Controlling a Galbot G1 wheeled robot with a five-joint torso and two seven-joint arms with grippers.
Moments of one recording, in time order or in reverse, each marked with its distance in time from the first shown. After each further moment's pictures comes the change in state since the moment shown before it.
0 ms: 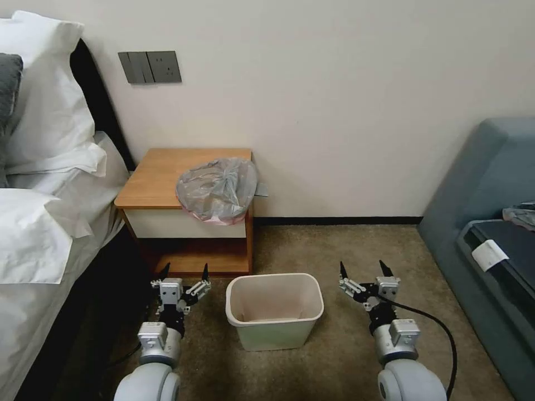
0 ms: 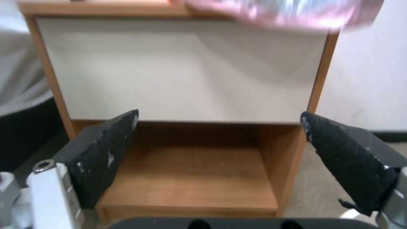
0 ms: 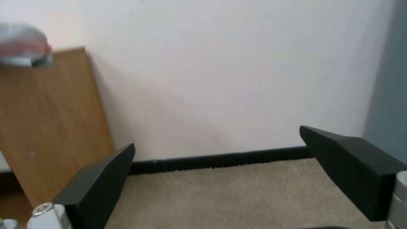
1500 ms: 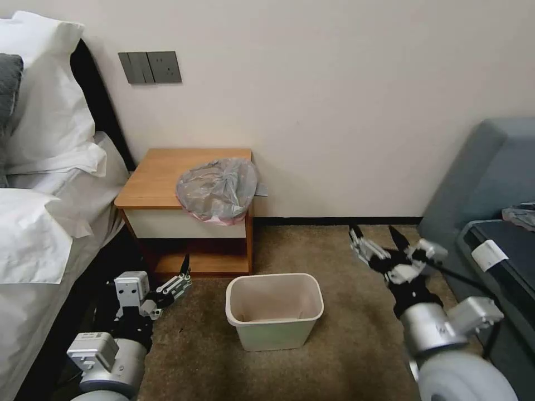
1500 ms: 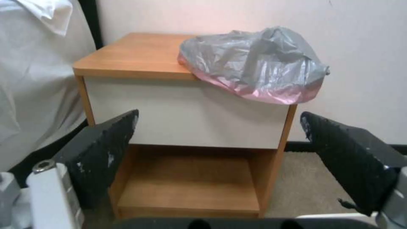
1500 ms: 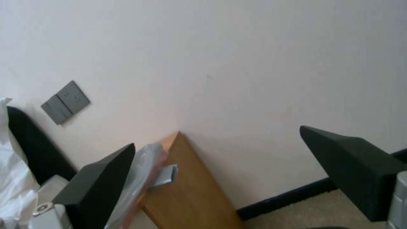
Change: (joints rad) left arm 0.183 0.073 -0.056 -0.368 -0.121 0.209 -0.051; right arm 0.099 -0.150 -0.041 0.297 0.632 -0.207 0.161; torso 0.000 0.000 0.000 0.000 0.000
